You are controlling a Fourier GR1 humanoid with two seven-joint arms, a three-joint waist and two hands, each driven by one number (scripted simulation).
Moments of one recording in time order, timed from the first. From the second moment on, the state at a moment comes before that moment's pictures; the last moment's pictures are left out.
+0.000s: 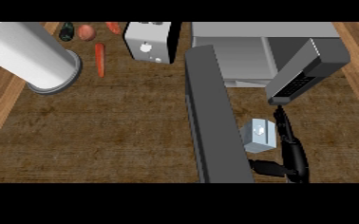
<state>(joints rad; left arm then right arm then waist) 0.38 0.03 0.49 -2.27 0.47 -0.47 0.08 0.01 -0.09 -0.05 -1.06 0.08 -0.08 -0.70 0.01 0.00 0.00</state>
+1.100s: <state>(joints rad) 0.35 0.04 0.56 -2.25 0.52 -0.52 0.11 -0.28 -0.12 -0.11 -0.63 0.11 -0.04 -1.02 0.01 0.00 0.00</state>
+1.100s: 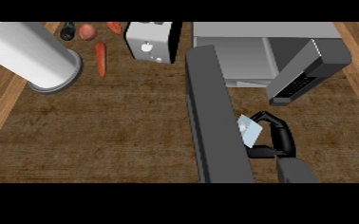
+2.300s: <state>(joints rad) 0.33 0.05 0.63 -2.18 0.55 -0.56 0.12 -0.48 -0.12 -0.07 -0.79 0.08 0.06 -0.77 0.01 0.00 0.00</state>
